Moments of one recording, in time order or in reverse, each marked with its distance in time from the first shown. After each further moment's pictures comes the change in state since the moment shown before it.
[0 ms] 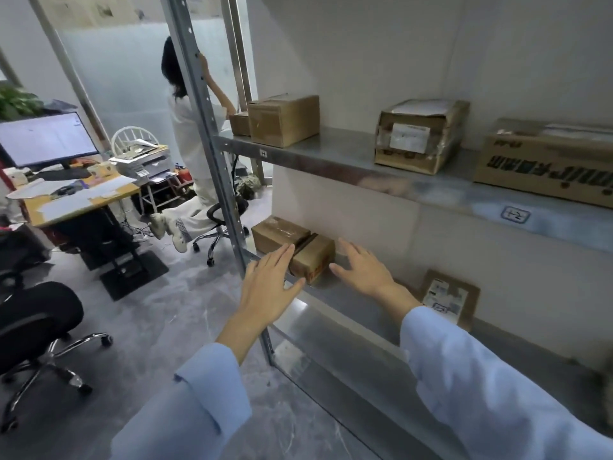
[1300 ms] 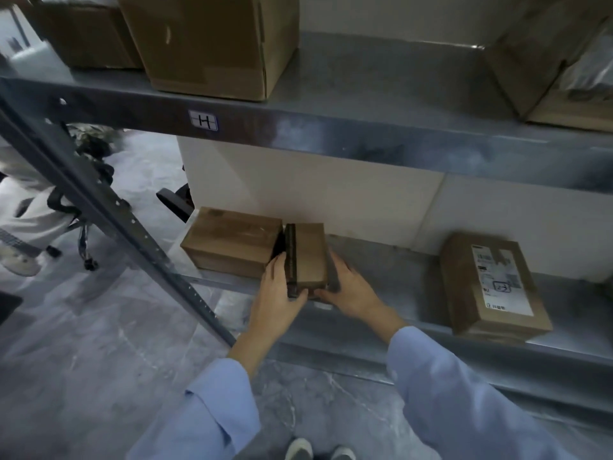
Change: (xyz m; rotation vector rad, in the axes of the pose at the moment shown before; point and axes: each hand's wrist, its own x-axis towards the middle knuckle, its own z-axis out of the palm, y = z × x) left_hand 0.160 -0.123 0.199 -0.665 -0.413 0.136; right_hand 0.160 0.029 0.159 0.413 0.077 0.483
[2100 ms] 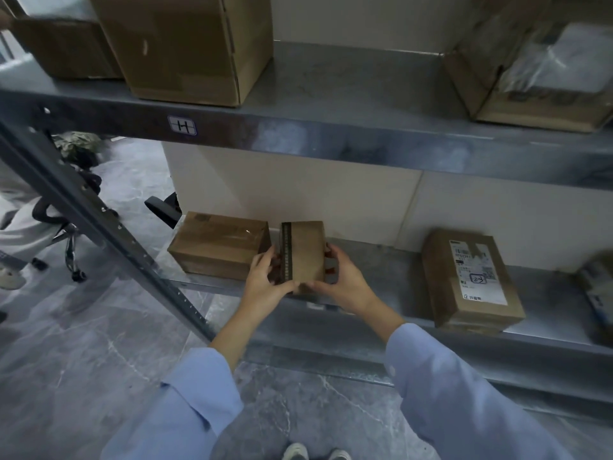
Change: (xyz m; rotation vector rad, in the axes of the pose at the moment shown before) left_hand 0.017 0.017 -0.010 -0.512 -0.064 -0.156; right_hand -0.017 -0.008 -0.017 0.229 0.178 -0.016
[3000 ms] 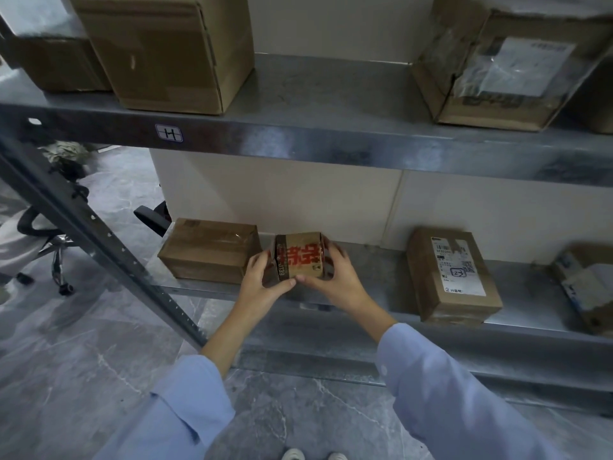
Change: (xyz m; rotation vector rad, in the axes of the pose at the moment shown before) left_hand -0.015 0.015 0.003 0.023 -0.056 0.091; right_hand -0.019 -0.014 -0.009 0.130 0.098 -0.082
